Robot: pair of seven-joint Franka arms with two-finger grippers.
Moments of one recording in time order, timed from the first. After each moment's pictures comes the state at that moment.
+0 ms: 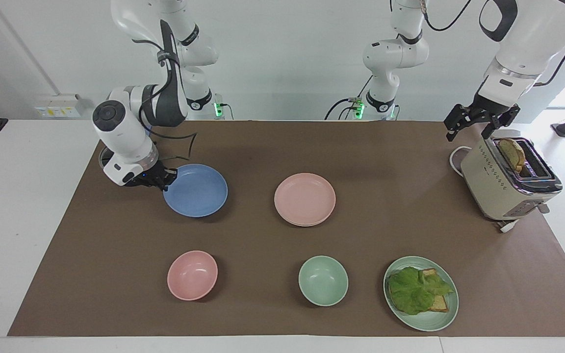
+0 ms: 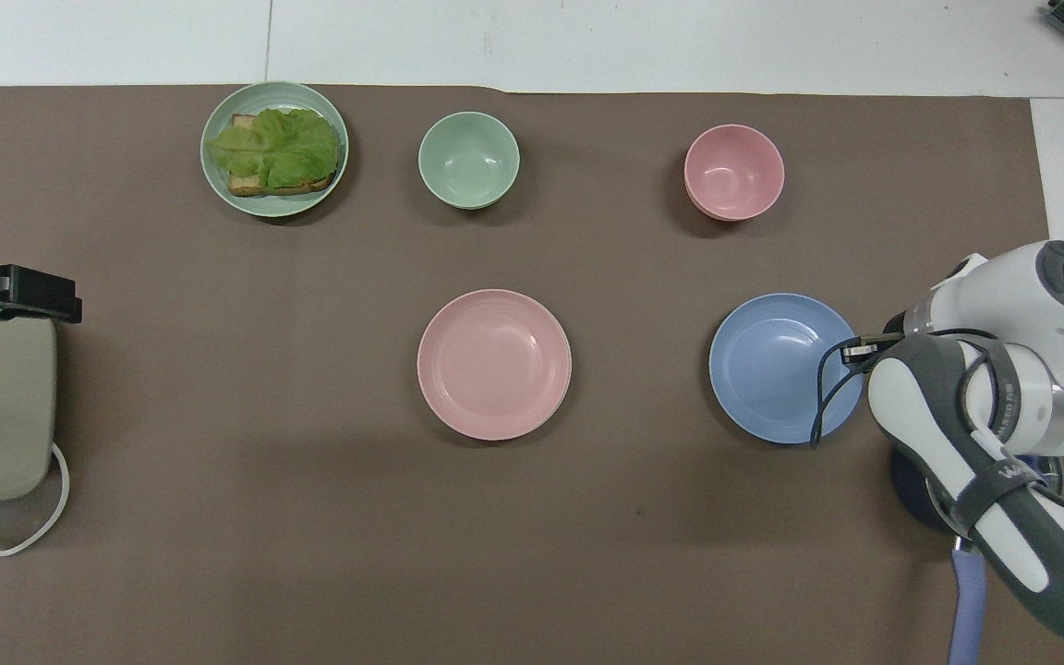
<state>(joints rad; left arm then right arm) 0.09 -0.06 -0.13 -1.66 0.00 1.63 -0.05 0.04 0.11 0.00 -1.96 0.01 1.96 -0.10</state>
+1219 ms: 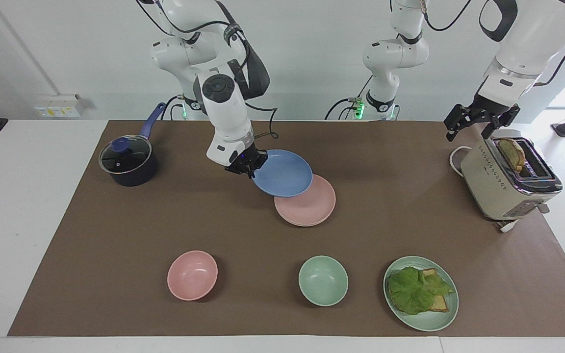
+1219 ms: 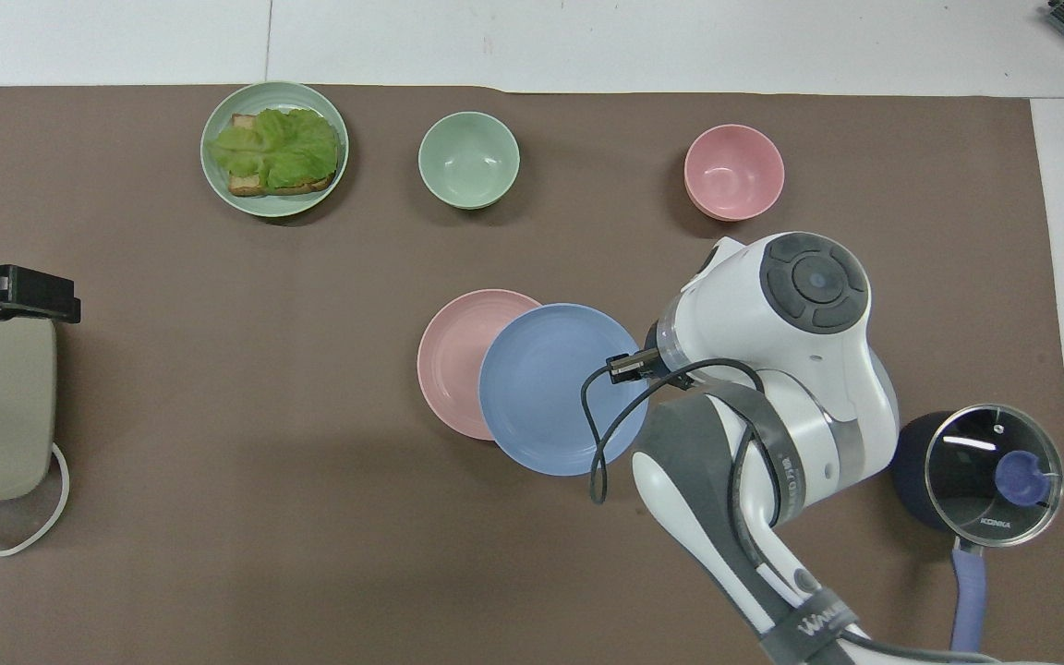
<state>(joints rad) 0.09 -0.06 -0.13 -1.66 0.00 1.63 -0.05 0.36 0.16 0.06 -1.93 0.16 2.09 0.12</state>
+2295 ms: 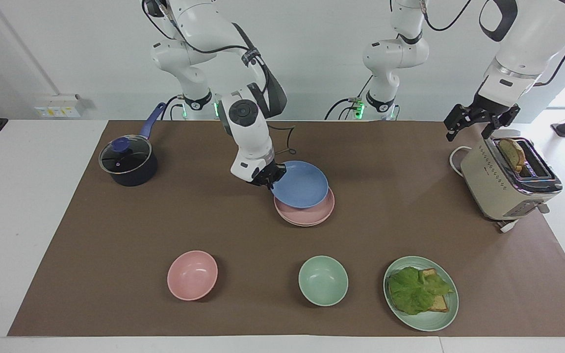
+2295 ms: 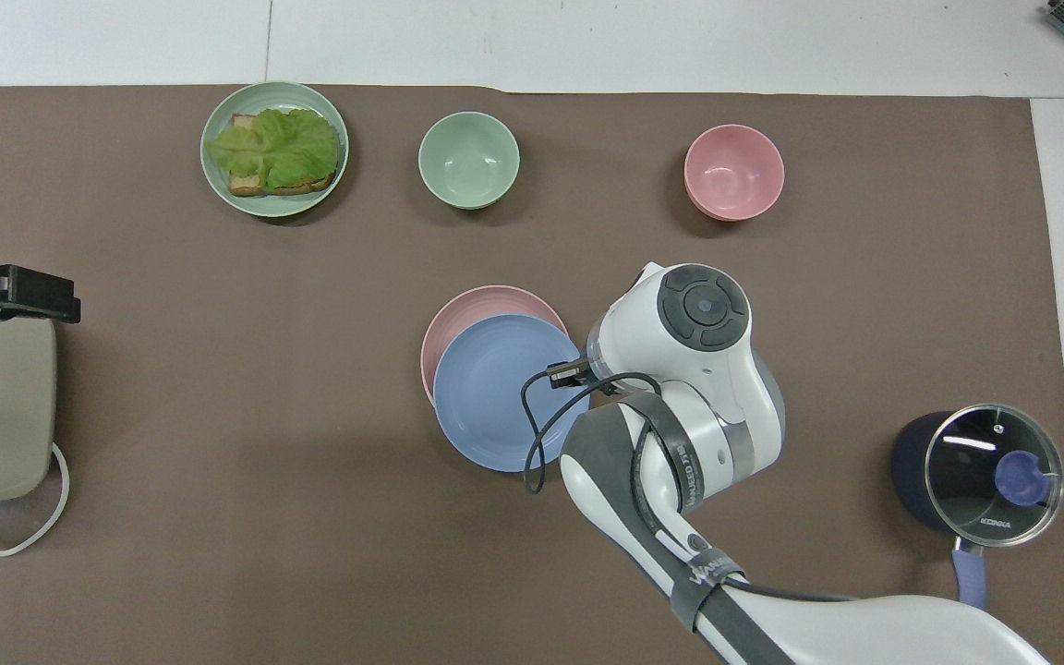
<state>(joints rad) 0.09 -0.06 -0.13 -1.66 0.00 1.63 -0.05 0.43 0.27 0.06 -1.93 0.18 2.22 0.19</state>
